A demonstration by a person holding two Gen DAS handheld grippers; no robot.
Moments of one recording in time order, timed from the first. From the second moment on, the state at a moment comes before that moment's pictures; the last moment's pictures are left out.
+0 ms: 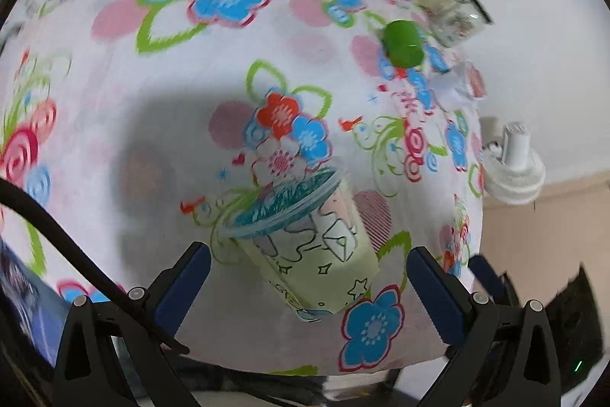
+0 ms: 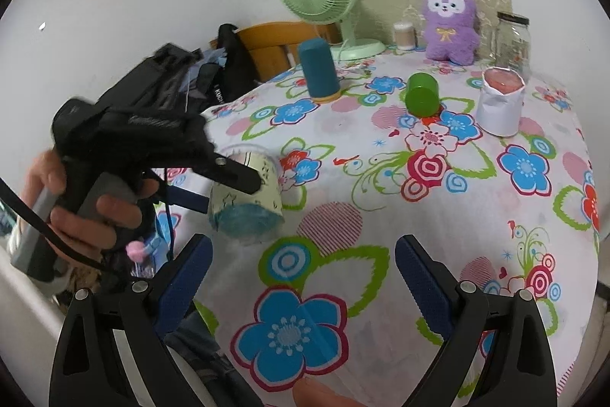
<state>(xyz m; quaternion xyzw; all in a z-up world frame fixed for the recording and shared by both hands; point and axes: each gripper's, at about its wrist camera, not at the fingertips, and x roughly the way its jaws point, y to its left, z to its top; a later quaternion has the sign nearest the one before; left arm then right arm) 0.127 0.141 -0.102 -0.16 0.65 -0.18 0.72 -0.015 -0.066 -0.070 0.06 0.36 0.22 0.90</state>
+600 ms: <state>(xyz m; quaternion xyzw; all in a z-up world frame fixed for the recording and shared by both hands) 0.128 0.114 -0.125 -0.18 0.68 -0.11 0.70 -0.019 -0.083 -0.093 0.08 0.36 0.22 0.90</state>
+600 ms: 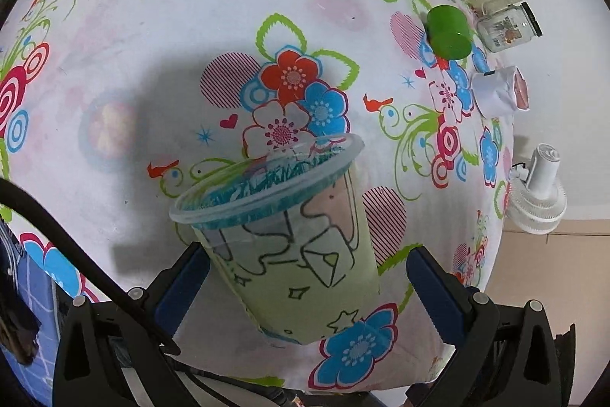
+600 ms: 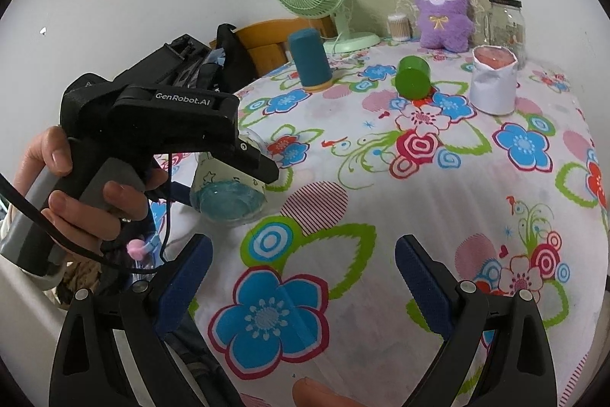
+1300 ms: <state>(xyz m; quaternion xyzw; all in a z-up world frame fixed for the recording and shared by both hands) 0.133 0.123 -0.122 -0.14 0.68 -0.10 0.72 -0.021 -0.084 -0.098 0.10 0.36 0.23 0.90</state>
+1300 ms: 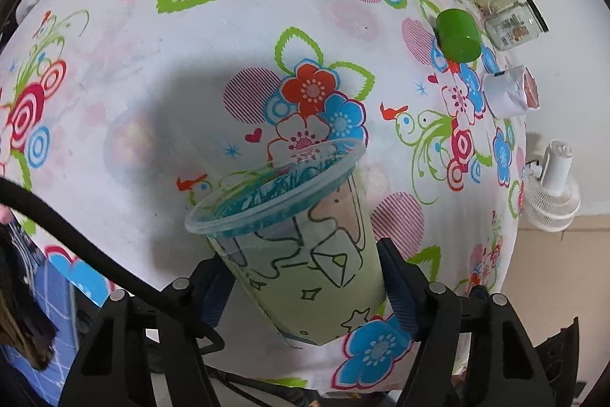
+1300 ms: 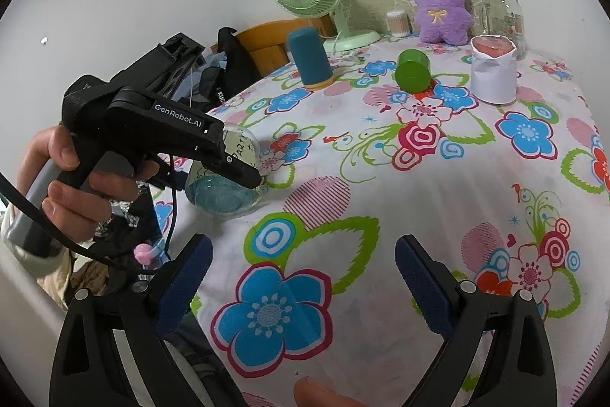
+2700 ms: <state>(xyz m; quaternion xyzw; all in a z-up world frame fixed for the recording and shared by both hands) 0.142 0.068 -0.129 0.47 0.78 -0.13 0.40 -0.041 -0.048 -0.117 0.17 0.33 0.28 0.89</state>
